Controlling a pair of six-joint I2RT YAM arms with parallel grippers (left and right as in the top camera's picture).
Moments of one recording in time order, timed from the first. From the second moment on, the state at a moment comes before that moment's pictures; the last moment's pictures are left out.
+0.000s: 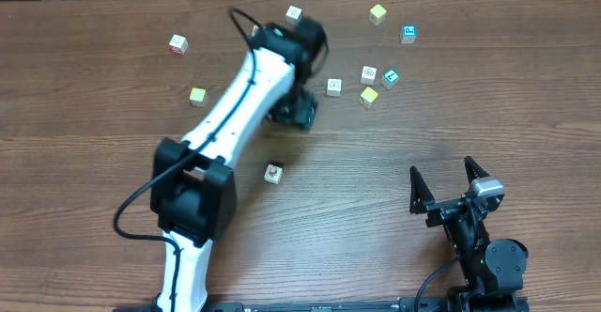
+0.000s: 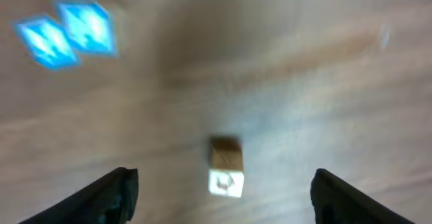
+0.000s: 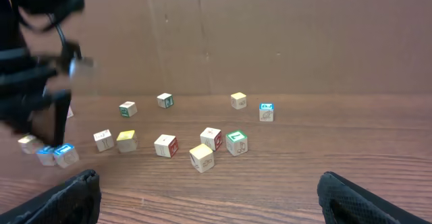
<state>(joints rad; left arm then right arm) -0.48 2.17 2.02 -1.43 -0.06 -0.21 0.05 0.01 0.02 -0.02 -0.16 0.10</state>
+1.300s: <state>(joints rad) -0.27 2.17 1.76 -1.14 0.02 -0.33 0.05 0.01 0.02 -0.02 -0.16 0.10</state>
